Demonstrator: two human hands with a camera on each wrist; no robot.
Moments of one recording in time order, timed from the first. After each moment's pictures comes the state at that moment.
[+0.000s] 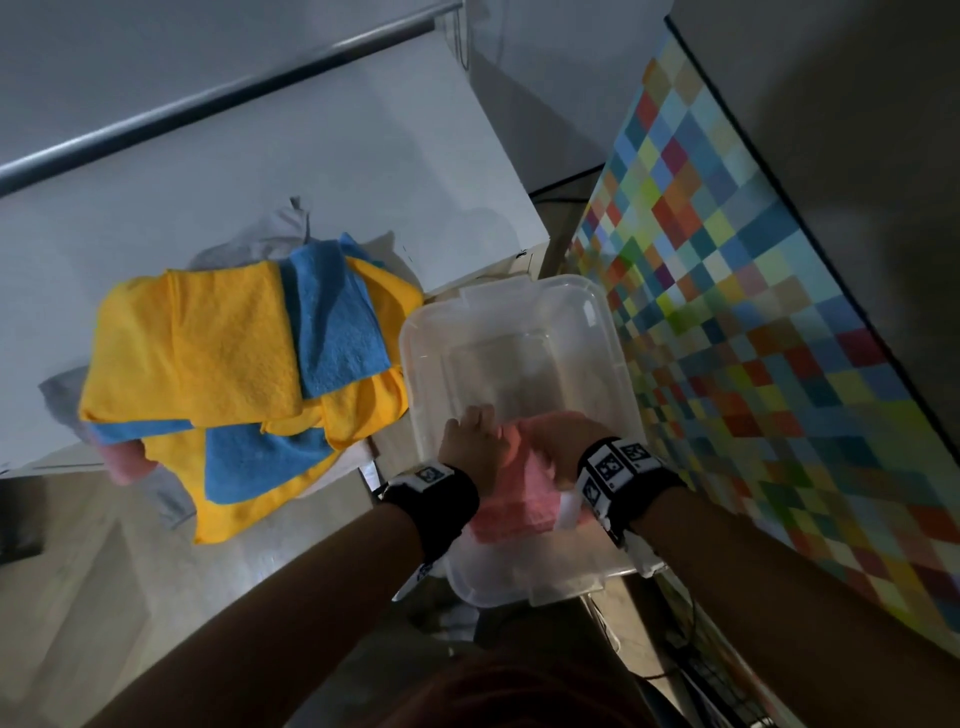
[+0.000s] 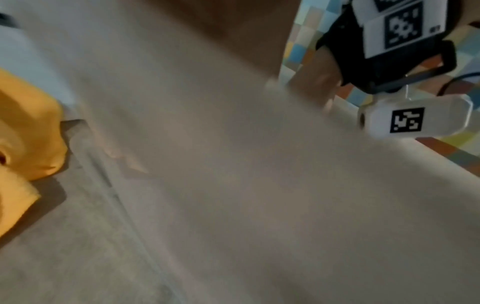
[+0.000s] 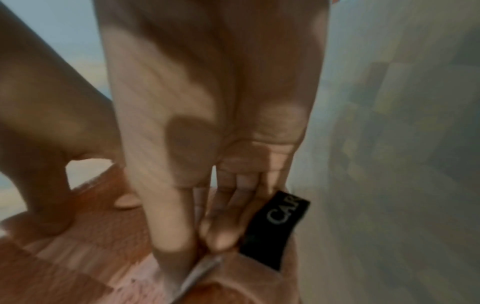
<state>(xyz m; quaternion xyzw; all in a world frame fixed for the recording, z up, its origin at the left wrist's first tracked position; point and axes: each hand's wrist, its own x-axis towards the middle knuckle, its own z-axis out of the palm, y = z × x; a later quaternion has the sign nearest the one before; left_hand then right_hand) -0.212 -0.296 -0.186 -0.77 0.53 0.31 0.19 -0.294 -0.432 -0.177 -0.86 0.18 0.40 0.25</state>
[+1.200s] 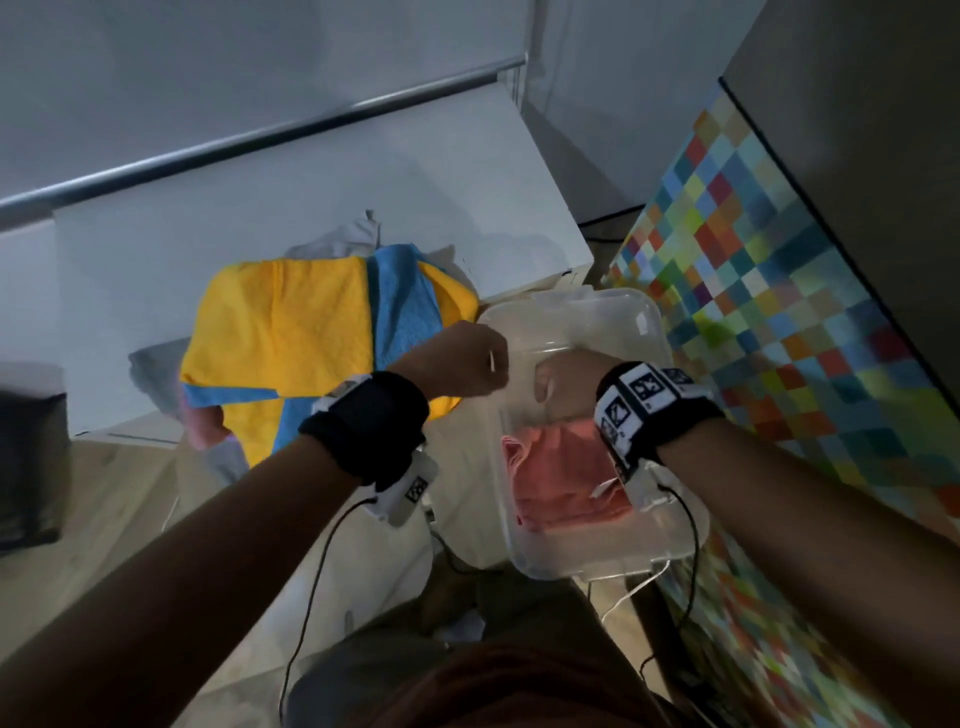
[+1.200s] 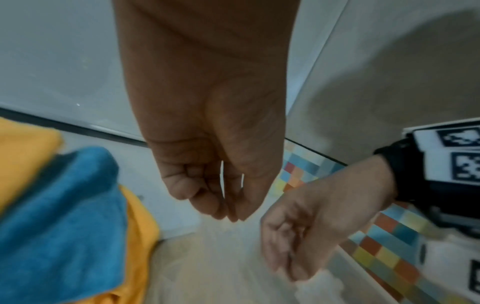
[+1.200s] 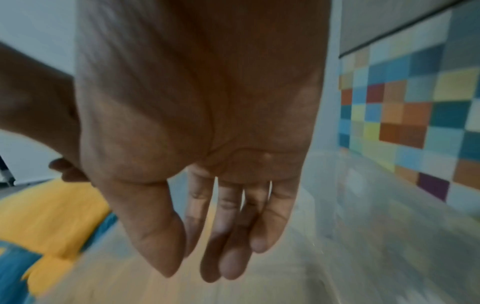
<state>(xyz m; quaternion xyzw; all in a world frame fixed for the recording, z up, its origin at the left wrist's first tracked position) -0.103 -0.258 -0.079 -0.81 0.49 0.30 -0.14 -0.223 -0.402 -0.094 -0.90 0.17 0.35 0.22</state>
